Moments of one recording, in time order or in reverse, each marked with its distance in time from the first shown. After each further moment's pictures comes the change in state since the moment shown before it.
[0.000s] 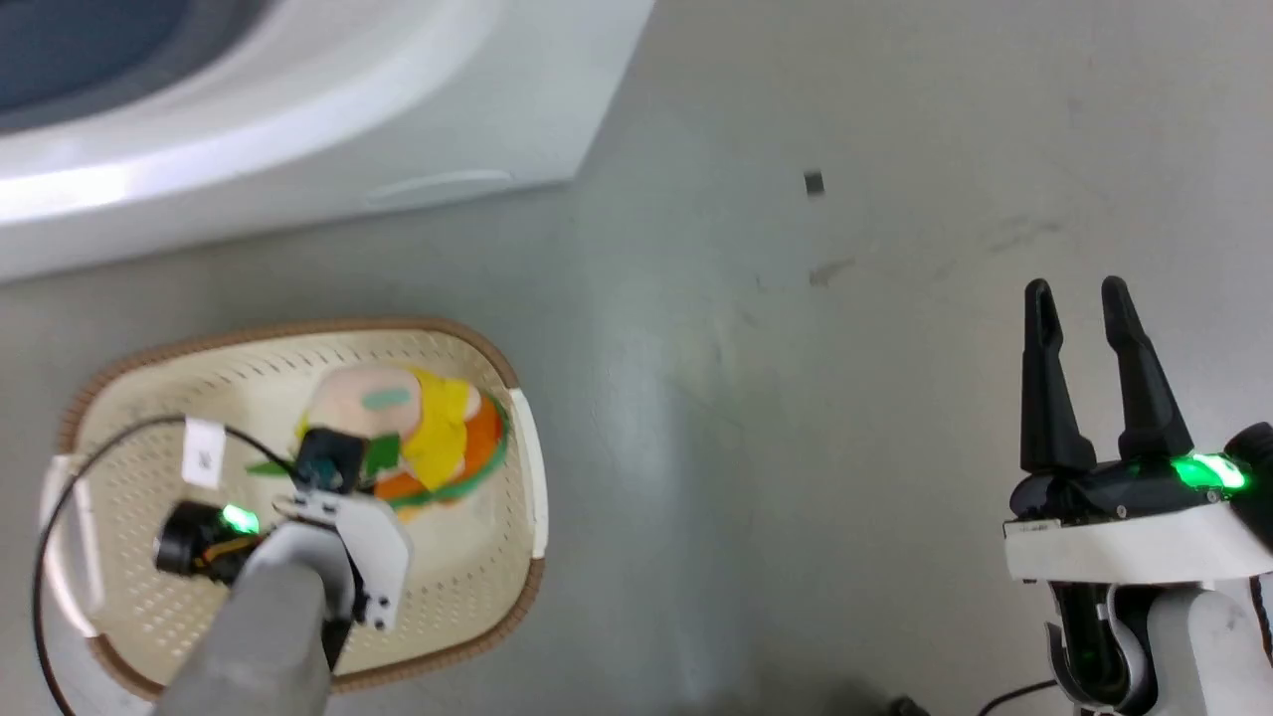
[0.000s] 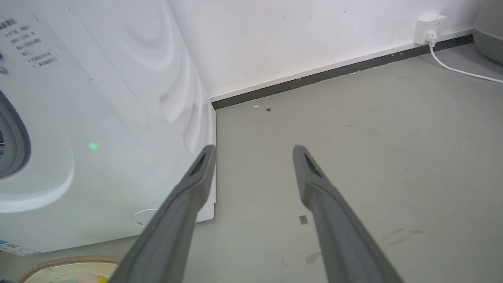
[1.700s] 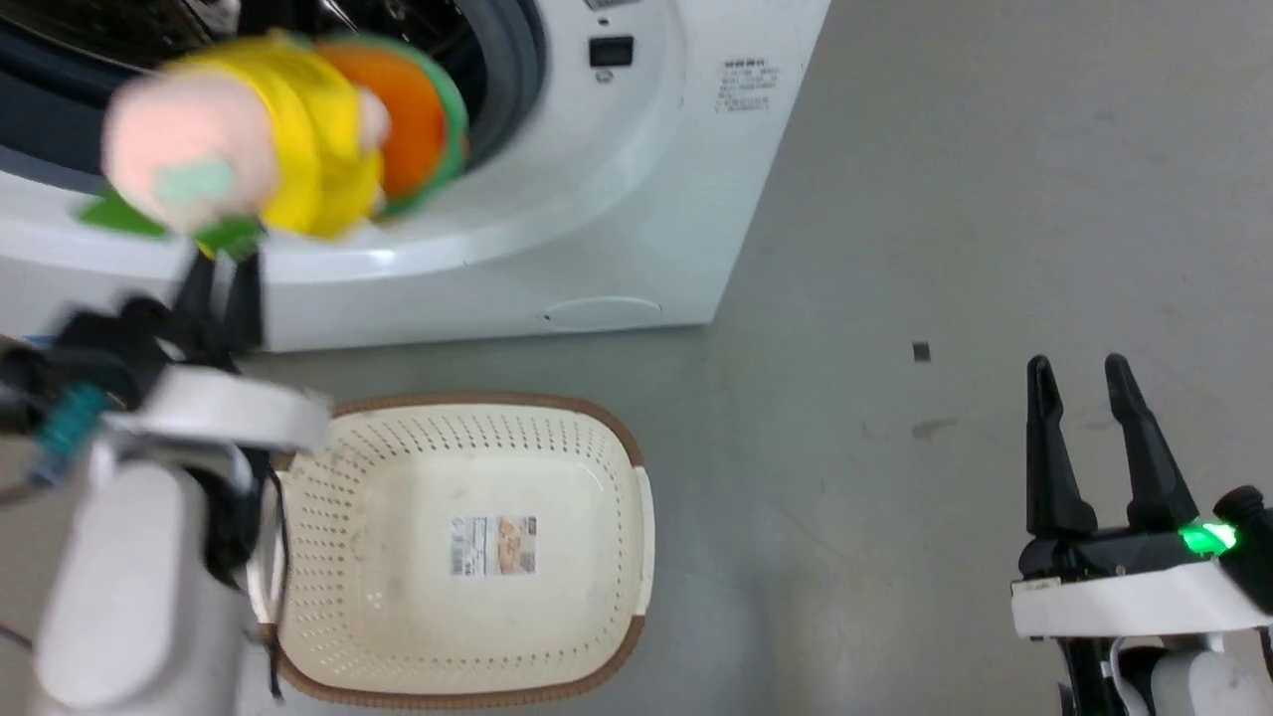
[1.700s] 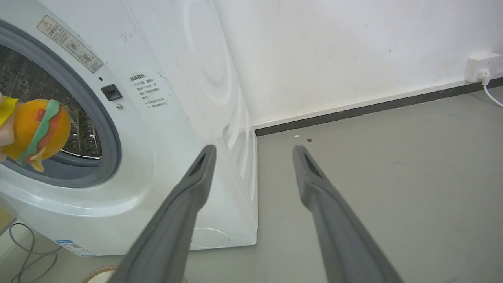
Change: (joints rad) left arm 0.289 0.020 0.355 -1.070 -0.042 -0.008 0.009; right arm 0.110 0.000 -0.032 0.012 -0.065 0.000 0.000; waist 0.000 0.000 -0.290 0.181
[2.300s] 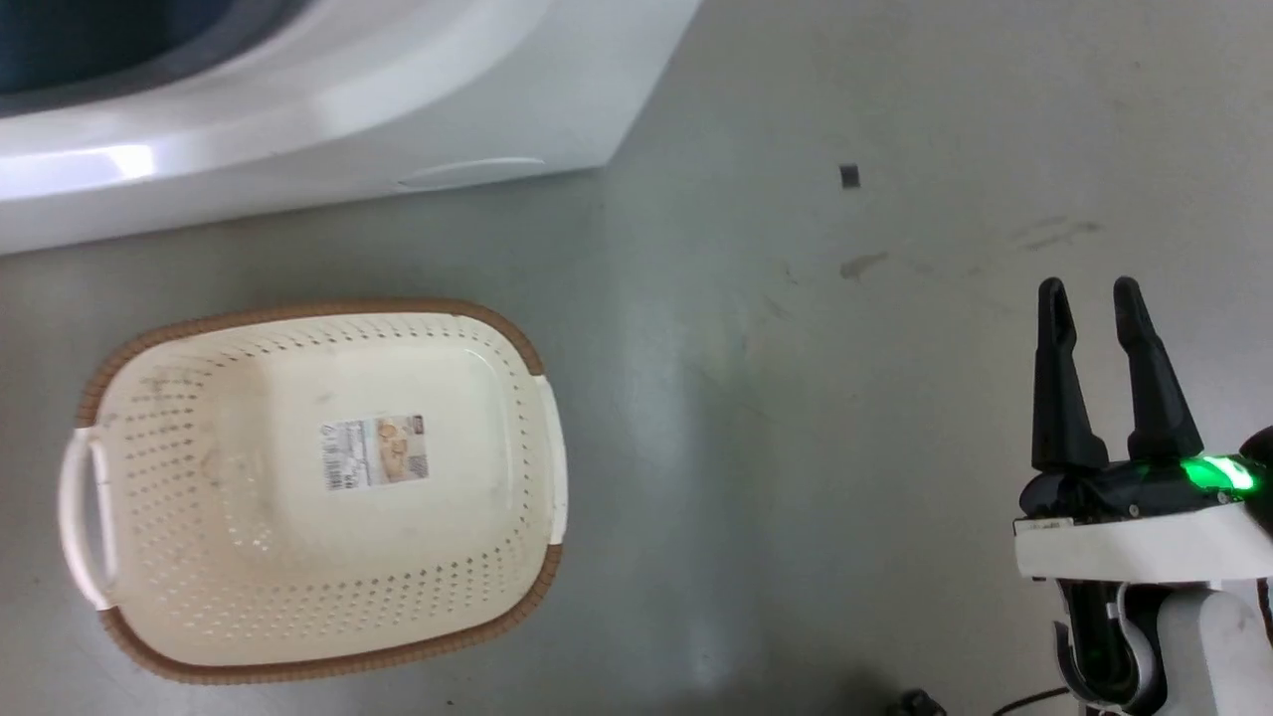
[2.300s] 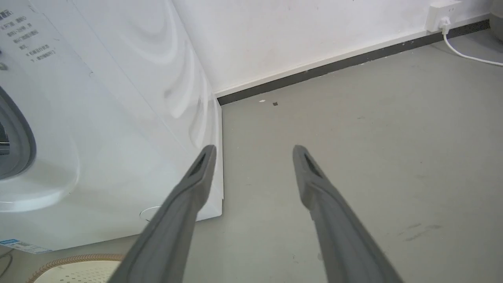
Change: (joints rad) left arm -0.631 0.355 0.026 0.240 -0.026 -0.059 0.421; right arm -0.102 0.000 0.018 -0.017 0.081 0.000 0.000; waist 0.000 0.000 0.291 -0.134
